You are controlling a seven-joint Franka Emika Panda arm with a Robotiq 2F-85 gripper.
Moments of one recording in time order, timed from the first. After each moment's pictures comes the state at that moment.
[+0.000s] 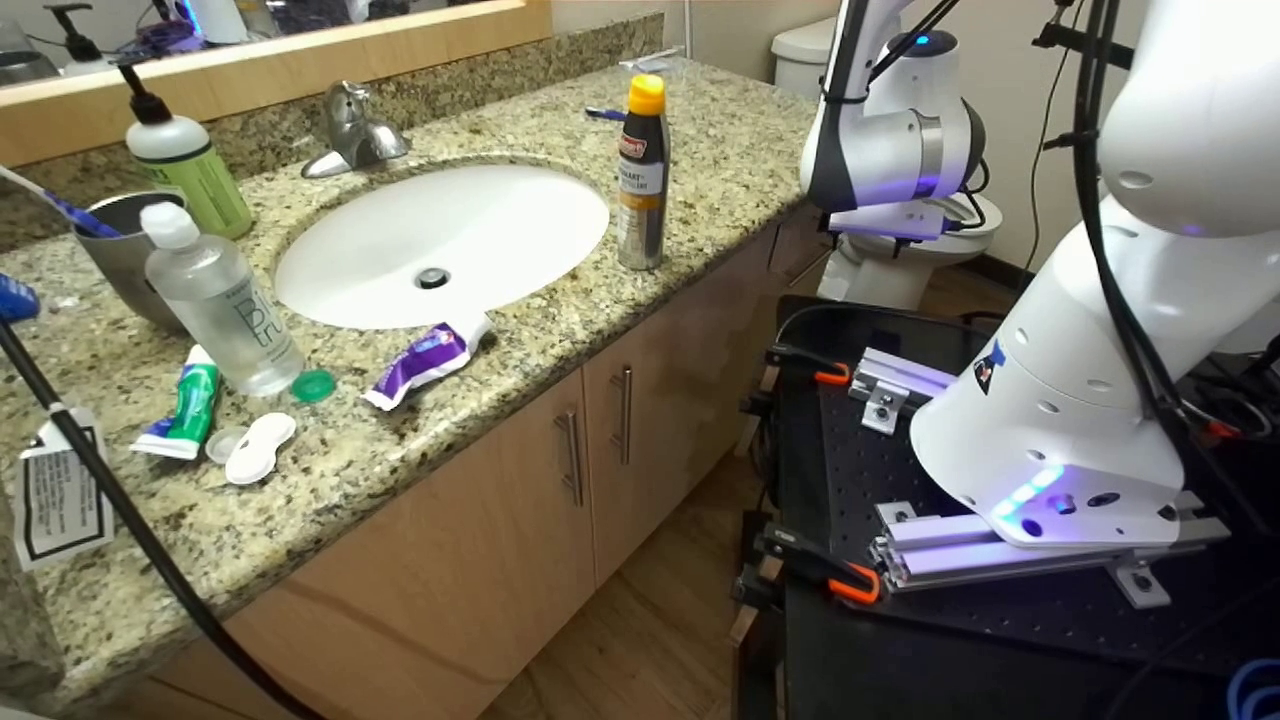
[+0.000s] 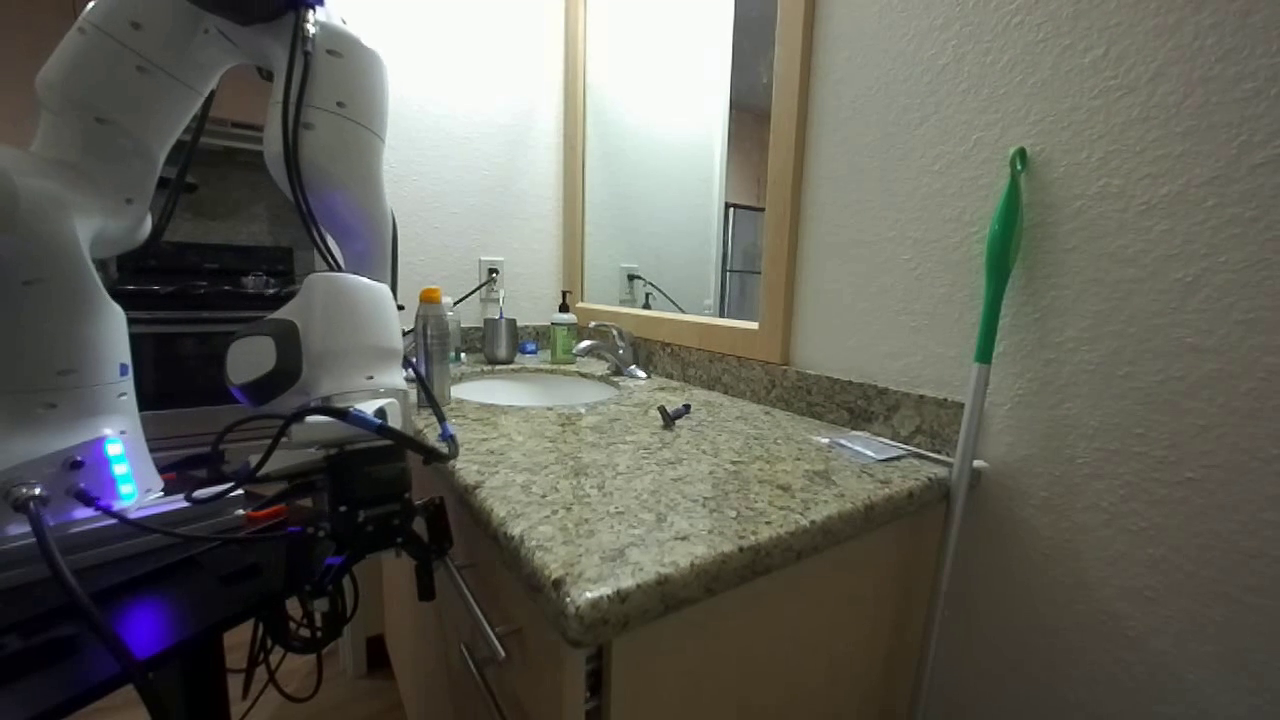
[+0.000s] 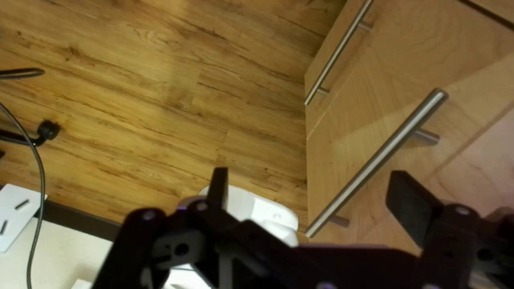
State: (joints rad) arm -0.85 0.58 -0.37 -2.70 0.30 3.47 0.29
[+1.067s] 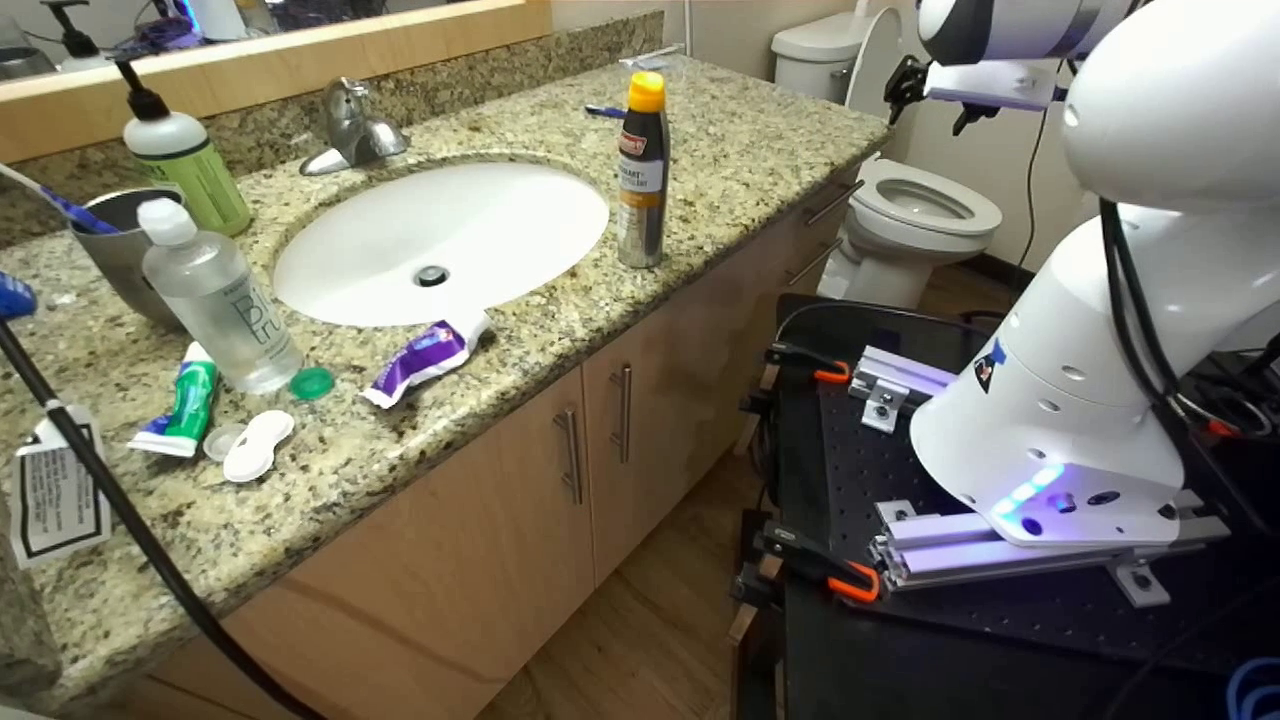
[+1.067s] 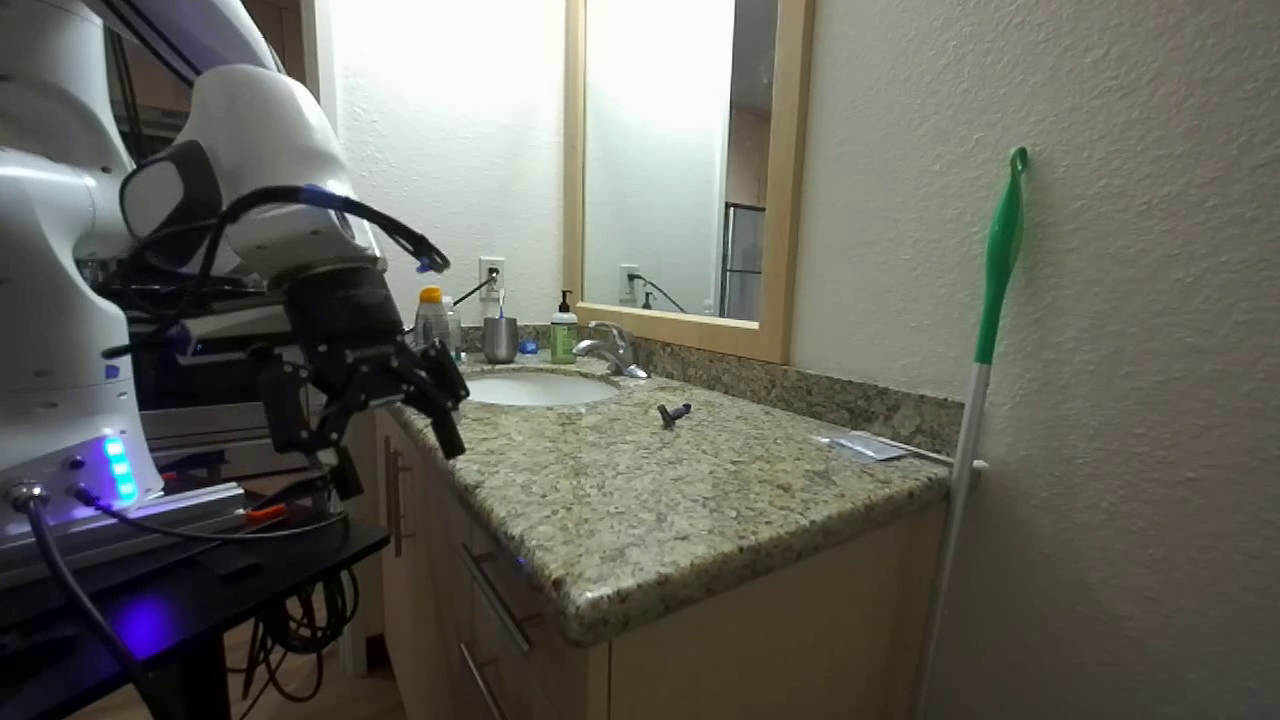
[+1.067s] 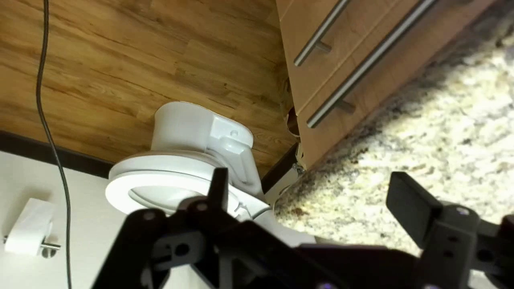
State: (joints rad) arm -1.15 0.06 -0.44 -2.72 -0.15 3.27 0.20
